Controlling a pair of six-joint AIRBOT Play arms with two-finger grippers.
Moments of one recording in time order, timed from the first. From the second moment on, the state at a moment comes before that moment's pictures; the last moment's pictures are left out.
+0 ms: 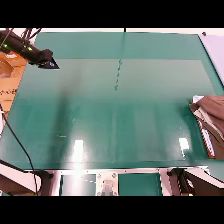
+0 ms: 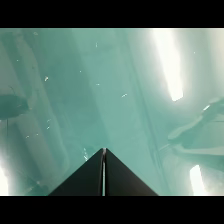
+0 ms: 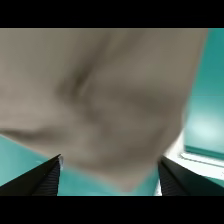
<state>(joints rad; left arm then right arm) 0.10 -1.74 2.02 1.01 -1.63 -1.28 -1.39 -1.07 1.09 -1.37 1.55 1.74</state>
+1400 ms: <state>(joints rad) -0.10 -1.12 1.10 0.97 -1.35 -1.32 0.12 -1.08 1.04 -1.20 1.20 1.75</state>
